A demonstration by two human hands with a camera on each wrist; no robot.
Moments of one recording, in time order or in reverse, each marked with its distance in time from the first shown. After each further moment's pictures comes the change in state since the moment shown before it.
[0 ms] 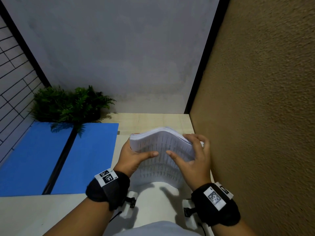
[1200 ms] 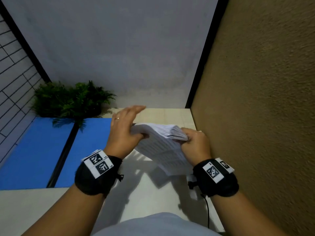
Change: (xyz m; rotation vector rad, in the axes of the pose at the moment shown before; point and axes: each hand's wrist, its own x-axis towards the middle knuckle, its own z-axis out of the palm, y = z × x) left_hand 0.015 0.055 -0.022 0.818 0.089 0.472; right_hand 0.037 -0.002 0.007 -0.215 -0.257 0.010
